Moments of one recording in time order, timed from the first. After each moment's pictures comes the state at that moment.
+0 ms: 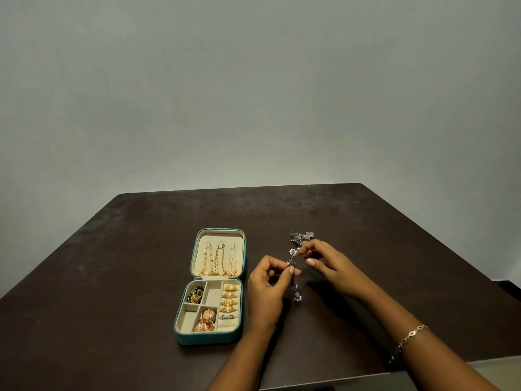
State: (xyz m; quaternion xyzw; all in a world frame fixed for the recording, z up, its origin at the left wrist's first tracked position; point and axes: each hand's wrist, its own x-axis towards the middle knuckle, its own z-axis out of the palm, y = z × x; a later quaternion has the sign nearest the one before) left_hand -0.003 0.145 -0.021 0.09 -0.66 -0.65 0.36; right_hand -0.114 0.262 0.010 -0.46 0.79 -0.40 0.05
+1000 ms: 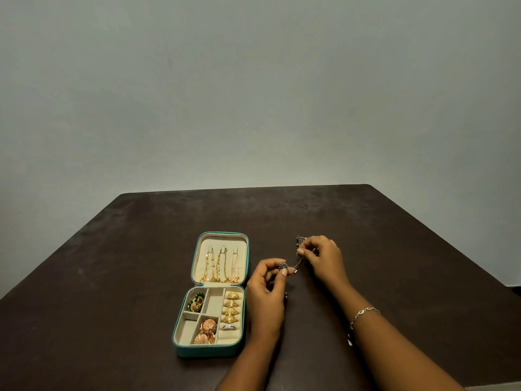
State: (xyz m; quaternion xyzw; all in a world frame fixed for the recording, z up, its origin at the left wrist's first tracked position) left_hand -0.007 0.141 -0.019 0.14 -0.62 -0.67 0.39; right_hand -0.149 0.203 -0.020 -0.27 0.85 -0.44 -0.07
